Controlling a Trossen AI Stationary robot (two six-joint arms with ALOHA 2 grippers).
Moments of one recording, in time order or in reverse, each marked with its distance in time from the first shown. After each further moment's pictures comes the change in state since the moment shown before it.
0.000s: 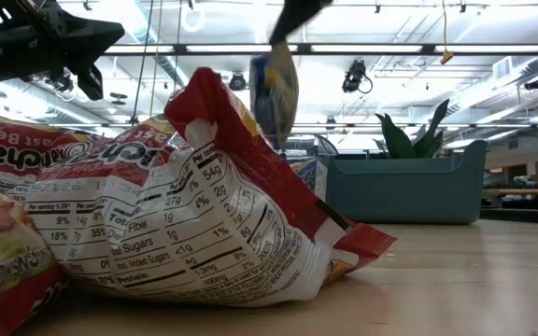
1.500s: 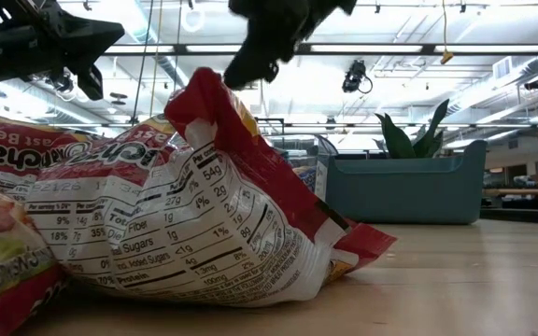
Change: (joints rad) left arm 0.000 0.000 0.000 0.000 0.000 0.000; right arm -0.151 0.099 -0.111 0.336 -0.581 0.022
